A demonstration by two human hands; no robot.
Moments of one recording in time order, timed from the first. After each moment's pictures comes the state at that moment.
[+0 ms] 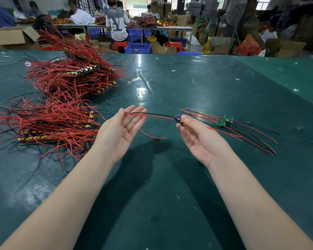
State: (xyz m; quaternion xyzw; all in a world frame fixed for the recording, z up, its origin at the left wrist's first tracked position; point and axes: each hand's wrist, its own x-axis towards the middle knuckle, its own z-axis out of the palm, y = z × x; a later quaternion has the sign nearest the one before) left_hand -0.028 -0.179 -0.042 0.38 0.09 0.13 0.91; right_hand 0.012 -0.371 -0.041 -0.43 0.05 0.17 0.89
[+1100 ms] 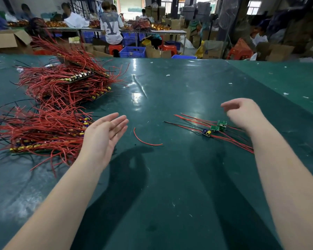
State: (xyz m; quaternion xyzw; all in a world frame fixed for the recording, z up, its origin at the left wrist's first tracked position) left_hand -0.032 -0.167 -0.035 0.47 0.17 0.21 0.84; right_hand 0.094 -0.461 0.001 -0.92 0.02 -0.10 0.38
